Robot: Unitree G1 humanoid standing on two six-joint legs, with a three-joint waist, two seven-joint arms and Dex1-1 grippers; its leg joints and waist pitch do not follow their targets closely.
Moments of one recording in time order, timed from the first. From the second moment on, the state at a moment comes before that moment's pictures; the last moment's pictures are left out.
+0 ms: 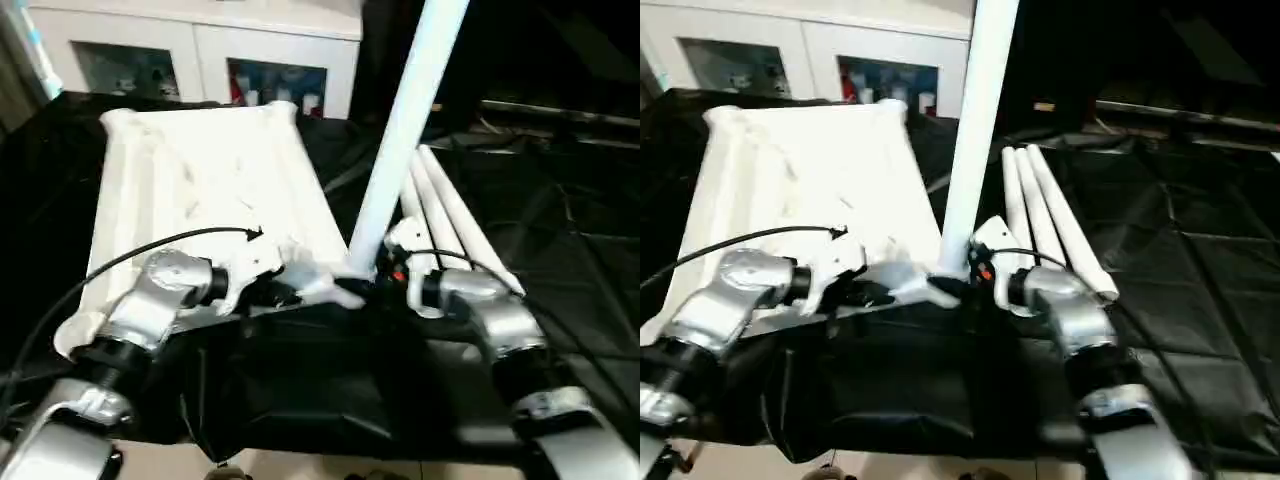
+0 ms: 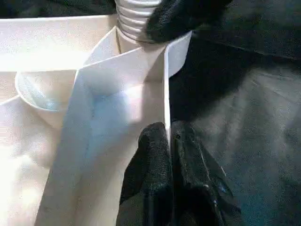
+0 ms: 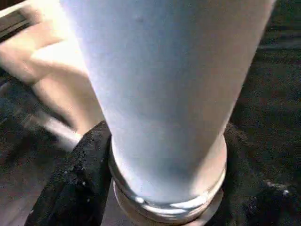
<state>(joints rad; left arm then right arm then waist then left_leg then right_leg) -0.58 0.38 -0.29 0.53 0.04 0.21 -1.00 -0.59 -0.12 0.07 0.75 0.13 0.15 0.68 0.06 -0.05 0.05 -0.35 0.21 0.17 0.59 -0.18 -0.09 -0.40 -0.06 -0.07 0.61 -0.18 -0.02</state>
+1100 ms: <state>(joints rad) -0.57 0.43 -0.29 0.50 0.02 0.15 -1.12 -0.63 -0.24 0.12 0.79 0.09 0.03 0.94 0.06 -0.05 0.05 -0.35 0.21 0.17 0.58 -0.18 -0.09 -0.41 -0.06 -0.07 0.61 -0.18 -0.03</state>
